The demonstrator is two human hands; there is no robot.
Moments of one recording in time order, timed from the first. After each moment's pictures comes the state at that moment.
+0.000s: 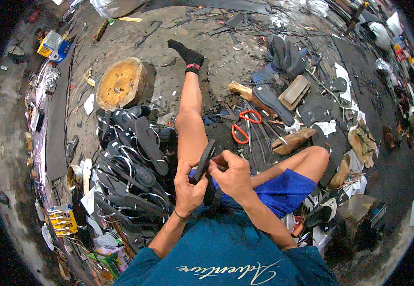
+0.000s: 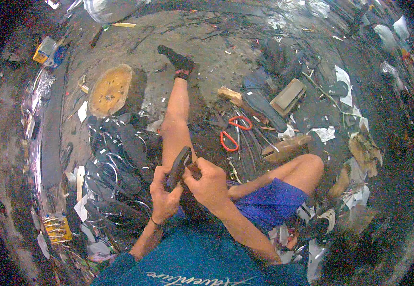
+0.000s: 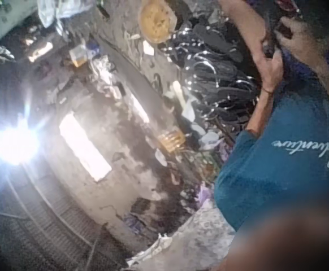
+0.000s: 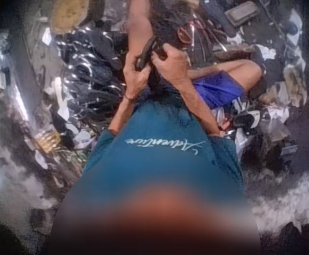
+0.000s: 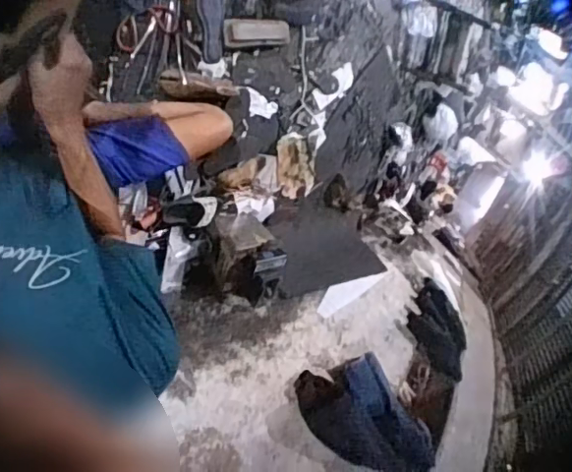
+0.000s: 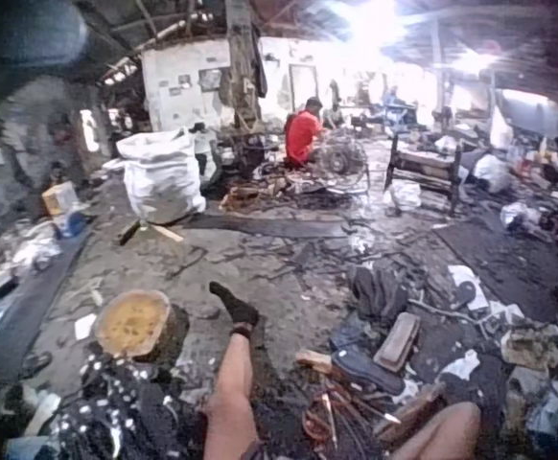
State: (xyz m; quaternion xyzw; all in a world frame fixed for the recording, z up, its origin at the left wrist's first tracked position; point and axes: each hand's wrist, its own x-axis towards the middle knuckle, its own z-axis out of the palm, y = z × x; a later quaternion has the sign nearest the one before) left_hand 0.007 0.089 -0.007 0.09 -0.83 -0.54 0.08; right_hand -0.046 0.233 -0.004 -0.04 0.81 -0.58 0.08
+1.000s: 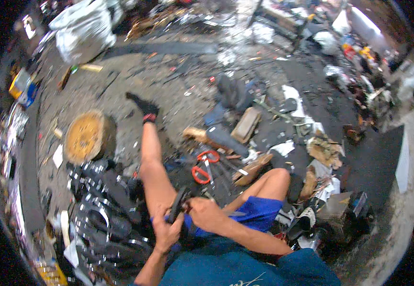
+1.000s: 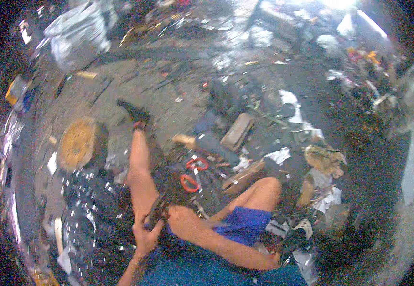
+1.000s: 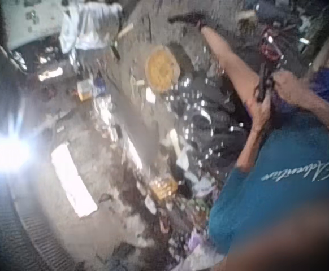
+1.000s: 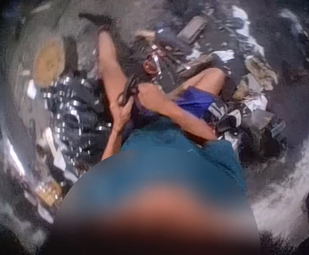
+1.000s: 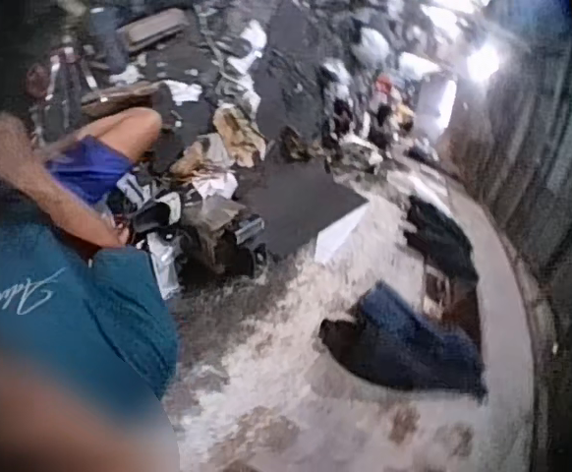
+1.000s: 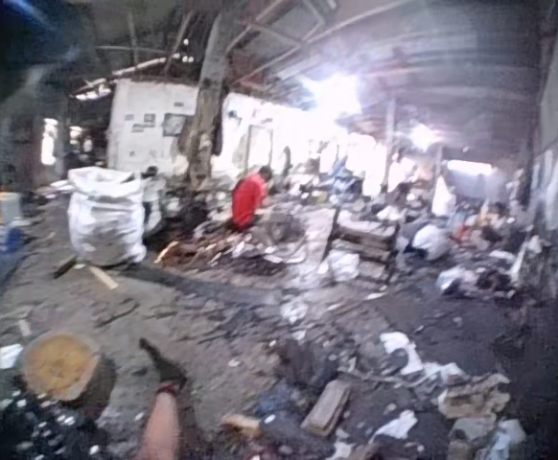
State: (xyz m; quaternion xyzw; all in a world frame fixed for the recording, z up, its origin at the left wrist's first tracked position) left_hand 0.003 0.097 -0.006 0.13 -0.83 -0.54 -0.01; right_hand -0.038 0.265 -0.017 -0.23 0.90 -0.35 0.09
